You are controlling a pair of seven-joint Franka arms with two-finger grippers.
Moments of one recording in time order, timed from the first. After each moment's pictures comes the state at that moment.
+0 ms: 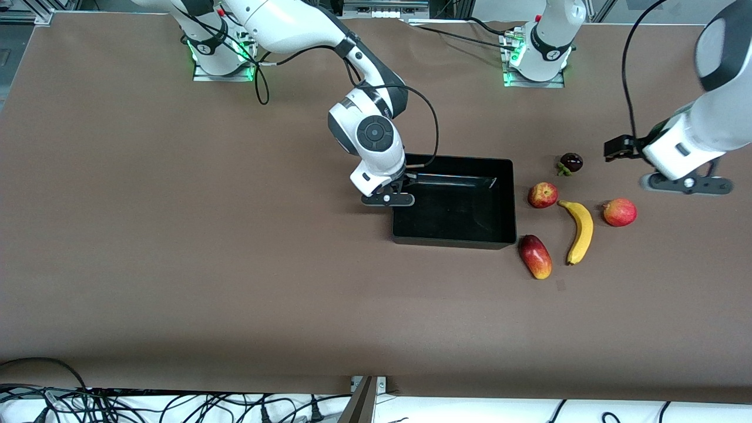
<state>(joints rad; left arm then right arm) -0.01 0.10 -0.04 -1.73 0.06 1.56 0.03 0.85 0.82 -0.02 -1.34 0.21 2.20 0.75</state>
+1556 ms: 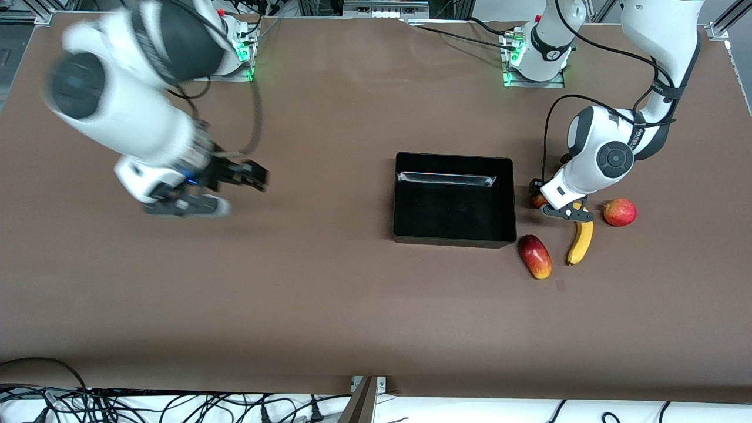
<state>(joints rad) -0.01 0.31 -0.08 -2.29 0.06 2.43 0.02 0.60 0.29 -0.34 -1.38 0.23 1.61 0.27</state>
